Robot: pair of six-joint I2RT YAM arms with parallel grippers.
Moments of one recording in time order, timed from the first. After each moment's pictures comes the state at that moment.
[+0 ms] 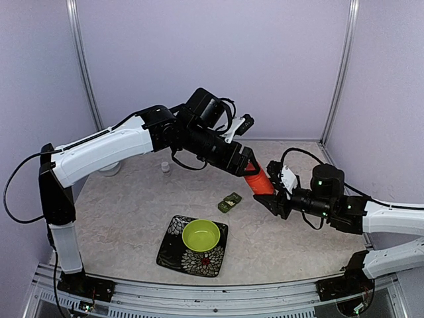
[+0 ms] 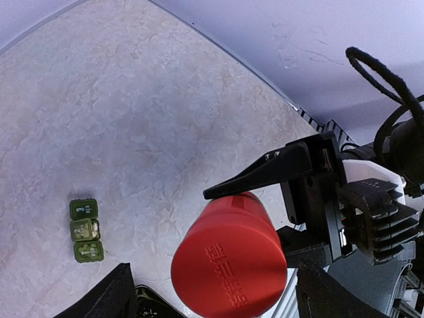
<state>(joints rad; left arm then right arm) -1.00 1.93 1.98 -0.74 0.25 -0.28 0.84 1.03 0.53 0.25 -0.06 -0.23</state>
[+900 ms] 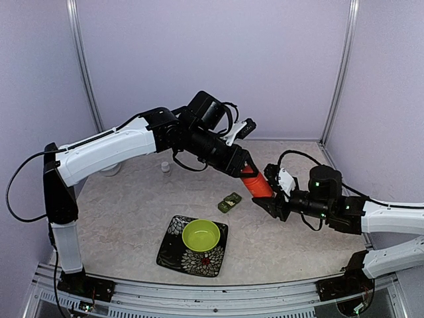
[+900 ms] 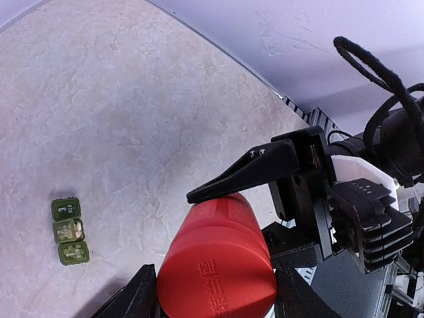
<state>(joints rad) -0.99 1.95 1.97 -0.73 0.35 -0.27 0.85 1.05 0.53 0.24 -0.05 -0.23</state>
